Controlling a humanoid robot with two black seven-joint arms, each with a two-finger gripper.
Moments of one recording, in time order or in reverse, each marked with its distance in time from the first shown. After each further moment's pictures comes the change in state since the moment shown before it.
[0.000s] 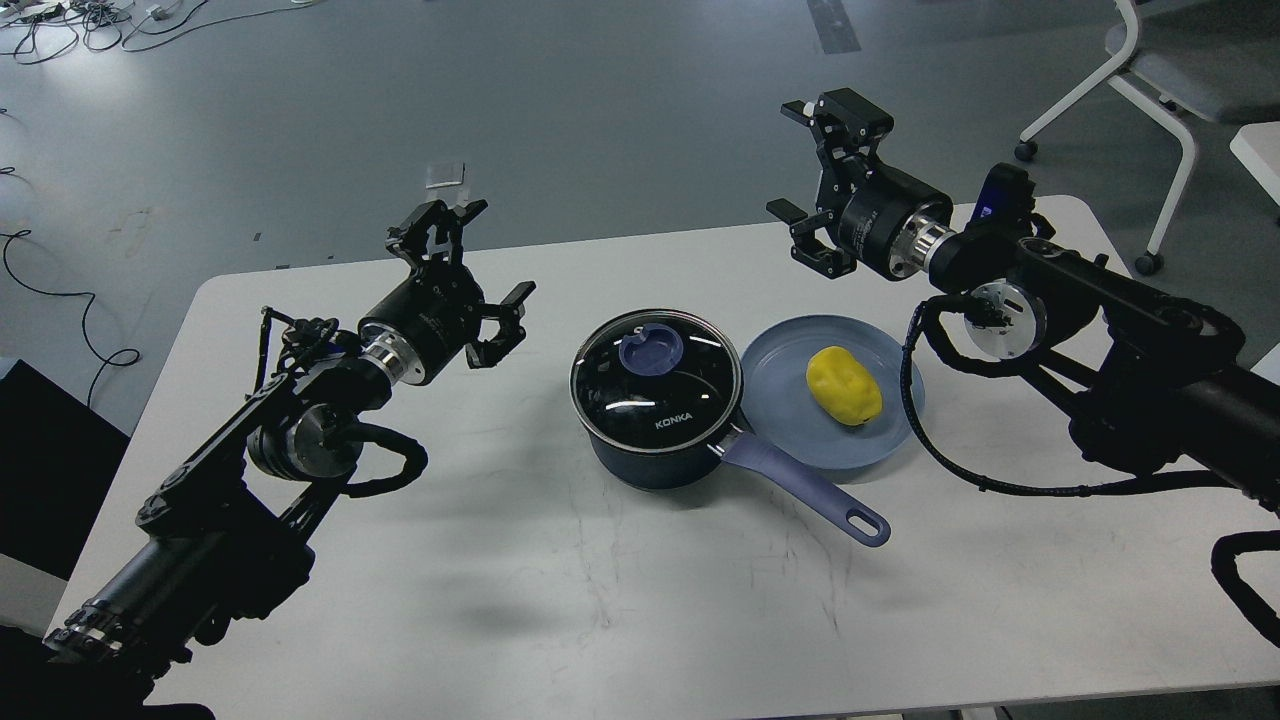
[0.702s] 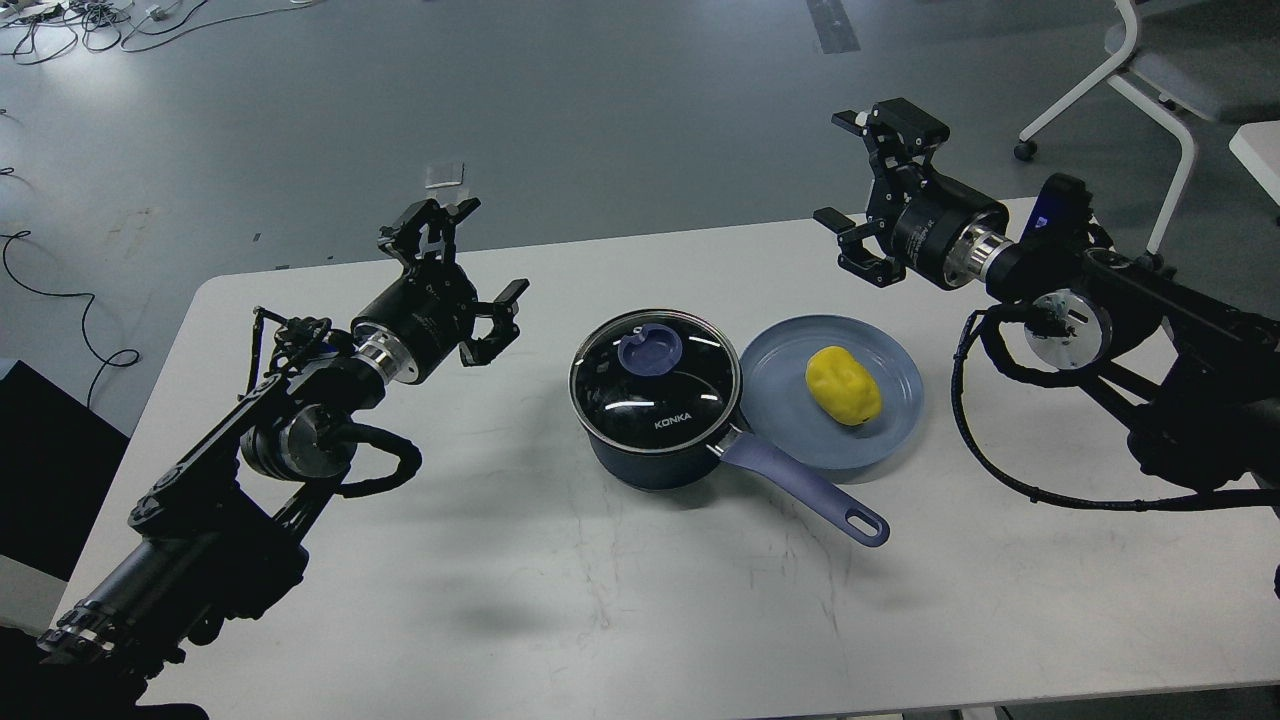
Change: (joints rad) left arm -0.008 0.011 -0.001 -0.006 0.001 -0.003 -0.012; right arm -0.060 -0.105 0.050 0.058 0.003 0.065 0.001
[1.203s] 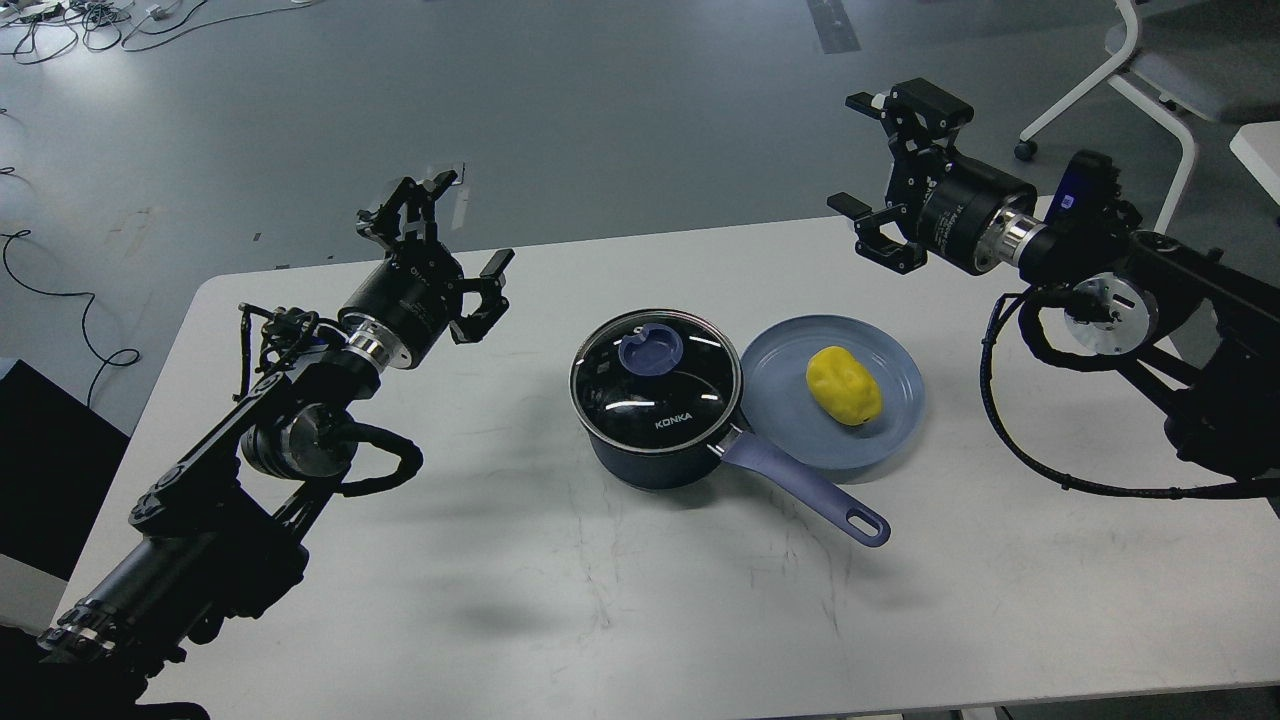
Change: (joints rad) left arm -0.001 0.000 0.002 -0.001 0.015 0.007 -0.131; right arm 0.006 -0.060 0.013 0.011 -0.001 0.070 -0.010
